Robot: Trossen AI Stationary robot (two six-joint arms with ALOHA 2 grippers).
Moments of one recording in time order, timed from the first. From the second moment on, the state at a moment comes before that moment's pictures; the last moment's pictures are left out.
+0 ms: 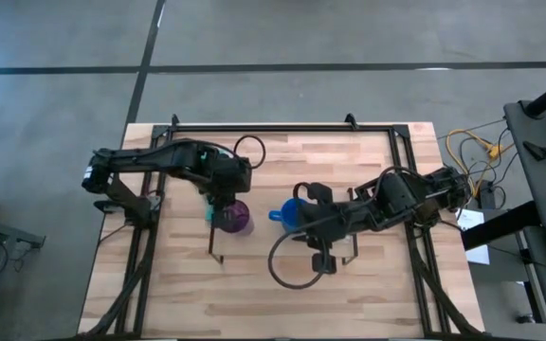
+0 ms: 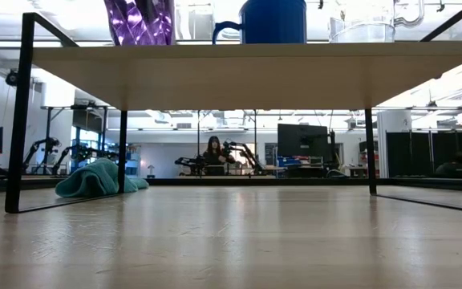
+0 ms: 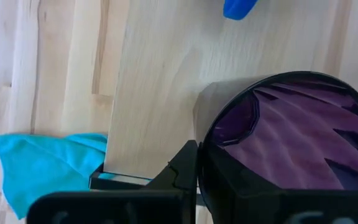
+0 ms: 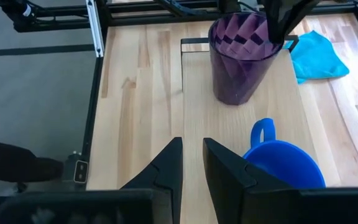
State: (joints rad) left arm -0.05 1.58 1.83 -1.48 -0.01 -0.23; right arm 0.40 1.86 2.33 -1.30 0.21 0.34
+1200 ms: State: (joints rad) left arm -0.03 1.63 1.87 -1.47 -0.01 -0.22; right arm 0.42 1.86 2.33 -1.33 0.21 0.34
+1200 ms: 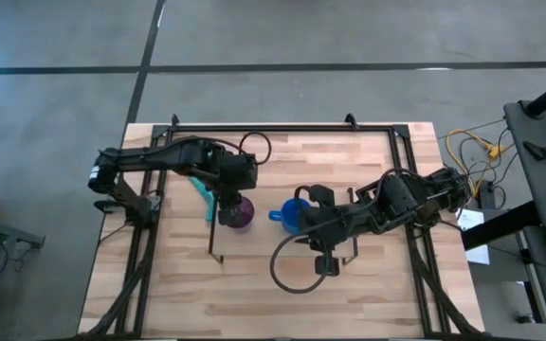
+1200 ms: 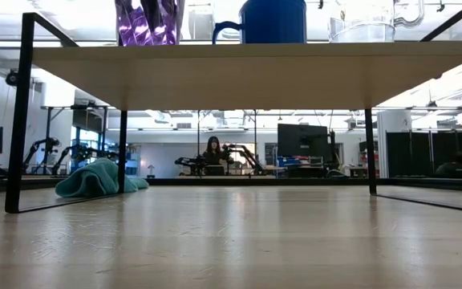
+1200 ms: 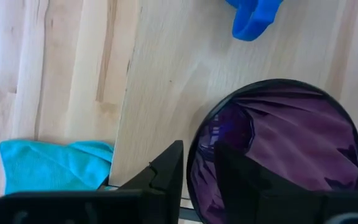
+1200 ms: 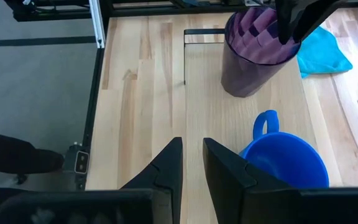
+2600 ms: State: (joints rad) left arm -0.03 1.07 2.06 -1.39 -0.22 -0.26; right arm 0.50 1.55 2.28 -1.30 0.52 0.39
